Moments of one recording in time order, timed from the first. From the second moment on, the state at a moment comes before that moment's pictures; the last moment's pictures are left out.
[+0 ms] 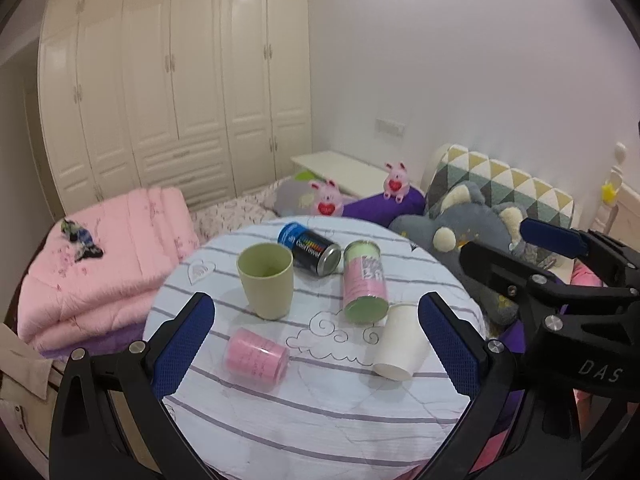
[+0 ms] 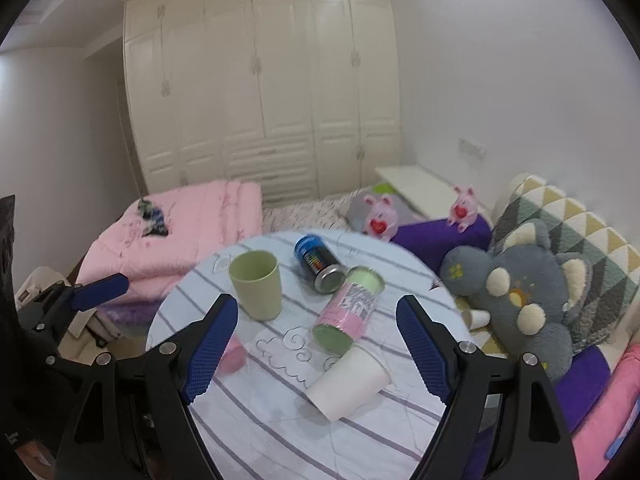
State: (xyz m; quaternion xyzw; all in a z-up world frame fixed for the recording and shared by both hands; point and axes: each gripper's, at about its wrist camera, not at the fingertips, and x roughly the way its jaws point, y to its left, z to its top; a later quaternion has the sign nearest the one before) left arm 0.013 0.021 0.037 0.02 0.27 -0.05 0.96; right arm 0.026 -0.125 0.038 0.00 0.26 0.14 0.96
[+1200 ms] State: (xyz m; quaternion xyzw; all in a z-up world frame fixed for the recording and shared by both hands) left arm 0.001 0.018 0.034 -0.01 0.27 -0.03 0.96; right arm -0.005 -0.152 0.031 -0.03 0.26 0.05 0.96
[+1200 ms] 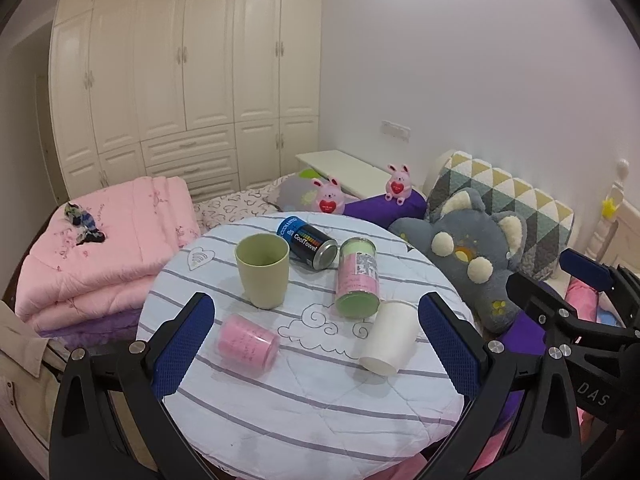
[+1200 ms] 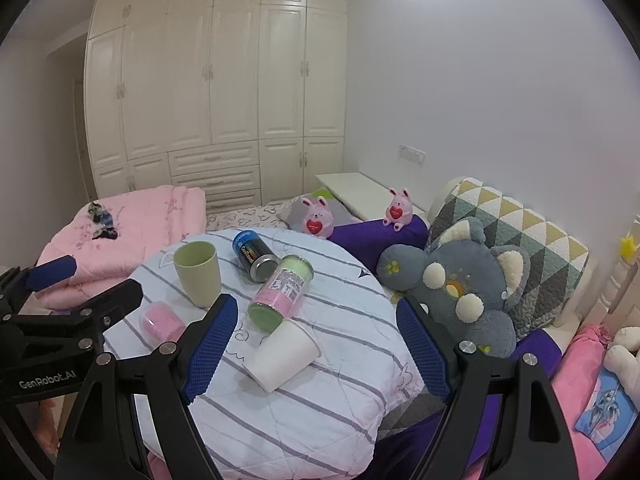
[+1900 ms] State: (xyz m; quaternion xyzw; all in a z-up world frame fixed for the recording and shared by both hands) left arm 0.001 0.016 0.028 0.00 0.21 -0.06 0.98; right arm -0.003 -0.156 0.024 -0.03 0.23 0.05 0.97
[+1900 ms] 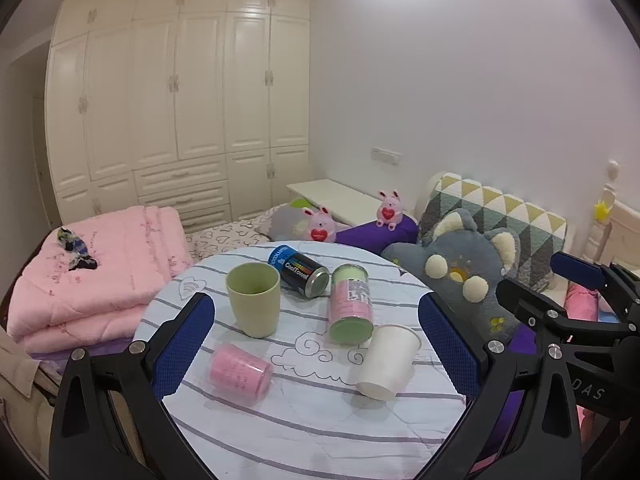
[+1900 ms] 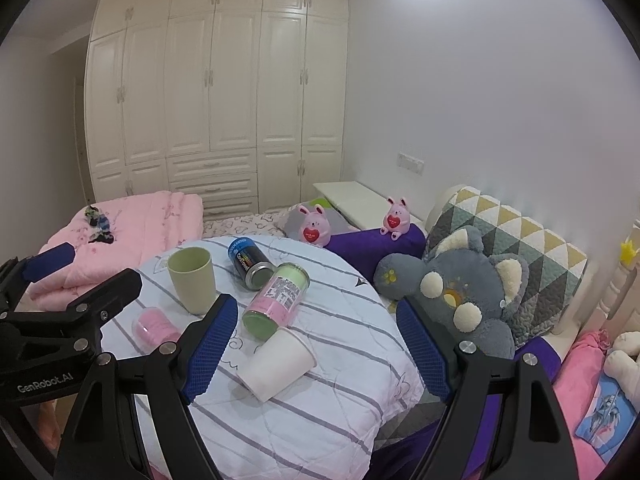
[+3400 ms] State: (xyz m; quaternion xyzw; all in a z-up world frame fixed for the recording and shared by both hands) left arm 0.004 0.021 0.019 0.02 0.18 -0.04 0.98; right arm 0.003 -0.150 0.014 -0.04 0.18 0.04 0.98
